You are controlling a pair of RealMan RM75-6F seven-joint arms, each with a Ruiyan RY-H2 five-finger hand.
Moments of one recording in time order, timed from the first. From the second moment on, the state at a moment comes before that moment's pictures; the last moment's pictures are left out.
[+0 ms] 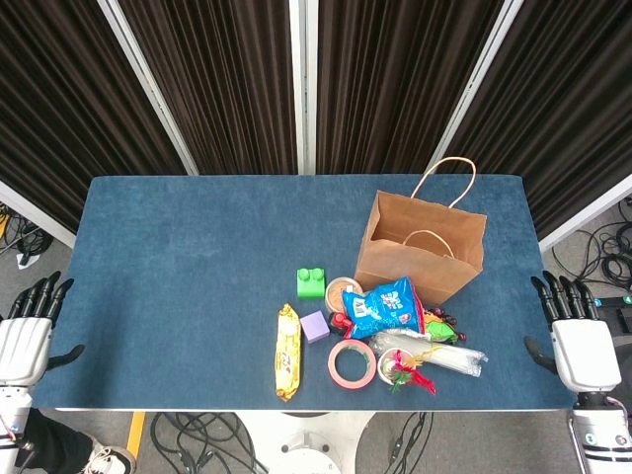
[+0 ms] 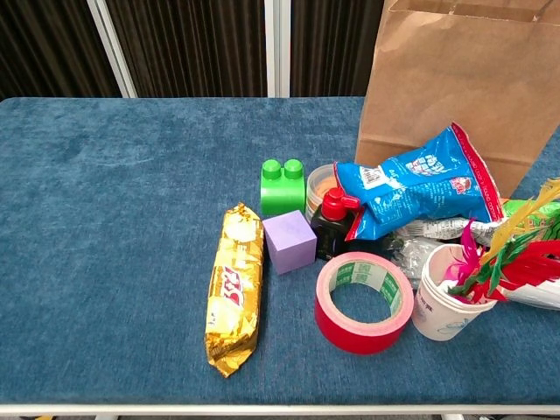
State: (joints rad) left arm -0.09 -1.17 -0.05 -1.55 1.47 1.48 0.10; right arm 0.09 -1.06 0.07 -1.79 -1.51 1.48 -0.25
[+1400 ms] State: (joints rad) left arm -0.10 -1.17 -0.04 -1.56 1.49 1.48 0.11; right arm 0.29 -1.07 0.03 -1.91 -1.64 1.15 -0.69
